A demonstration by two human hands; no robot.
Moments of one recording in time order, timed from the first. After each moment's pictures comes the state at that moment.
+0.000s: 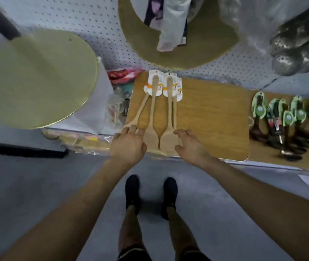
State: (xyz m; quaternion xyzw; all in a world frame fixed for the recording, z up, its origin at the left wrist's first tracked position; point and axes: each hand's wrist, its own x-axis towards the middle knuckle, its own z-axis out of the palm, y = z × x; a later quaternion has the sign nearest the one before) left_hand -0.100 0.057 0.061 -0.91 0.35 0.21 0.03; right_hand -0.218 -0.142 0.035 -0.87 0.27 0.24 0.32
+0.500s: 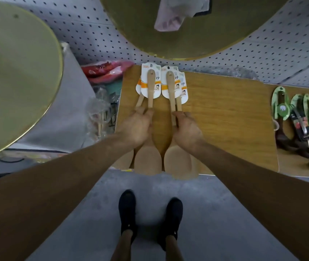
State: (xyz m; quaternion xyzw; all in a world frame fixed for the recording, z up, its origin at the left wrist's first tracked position) left_hand 0.027 -0.038 -0.094 -0.87 0.42 0.25 -0.08; right_hand -0.097 -0.181 -0.086 -0.87 0.37 0.13 0.31
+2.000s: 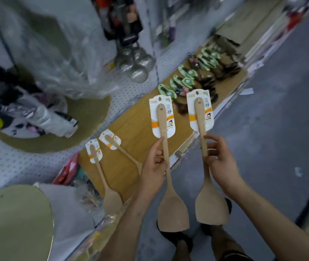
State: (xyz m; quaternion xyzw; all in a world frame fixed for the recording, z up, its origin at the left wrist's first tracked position) left_hand -0.195 -0.059 0.120 -0.65 0.41 0.50 -0.40; right_hand -0.408 -0.095 0.127 -0.46 0.63 -0.36 0.51
